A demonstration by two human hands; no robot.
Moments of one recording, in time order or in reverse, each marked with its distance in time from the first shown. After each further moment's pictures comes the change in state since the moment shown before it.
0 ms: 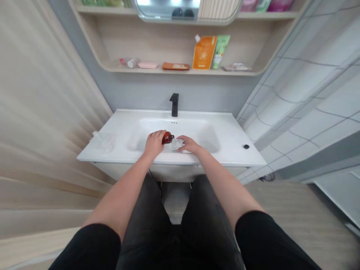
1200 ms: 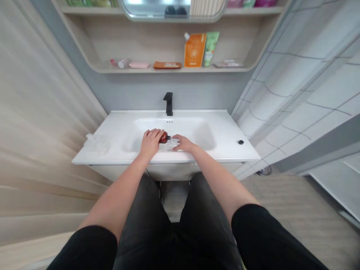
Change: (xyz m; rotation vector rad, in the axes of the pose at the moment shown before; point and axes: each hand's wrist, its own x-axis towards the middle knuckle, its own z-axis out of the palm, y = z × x) left_hand -0.003 0.002 0.000 0.111 0.087 0.170; right_hand 0.001 0.004 0.005 -0.083 0.005 -0.039
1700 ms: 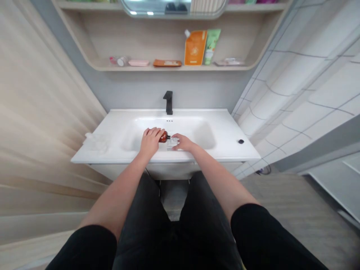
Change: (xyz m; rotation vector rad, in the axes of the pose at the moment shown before) left_hand 0.000 -0.001 0.001 -0.017 0.003 0.016; right_hand 0.000 0.000 0.000 -0.007 -0.005 0.026
